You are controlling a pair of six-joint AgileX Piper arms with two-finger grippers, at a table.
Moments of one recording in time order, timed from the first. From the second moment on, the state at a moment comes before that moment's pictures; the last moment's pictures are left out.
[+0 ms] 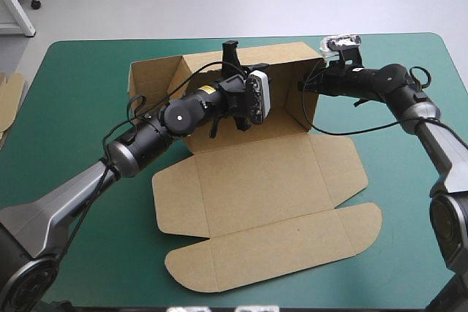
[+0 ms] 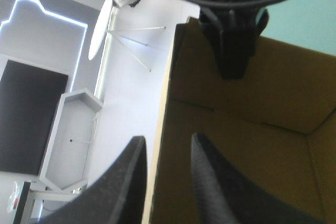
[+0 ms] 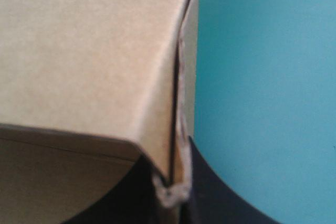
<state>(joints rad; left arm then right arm) -0.67 1.61 -1.38 -0.89 0.11 2.06 0.12 1.76 -1.43 0.89 0.55 -0.82</state>
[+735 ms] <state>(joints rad) -0.56 1.46 -1.36 -0.87 0.16 1.99 0.06 1.76 -1.57 0.51 0.81 -0.45</state>
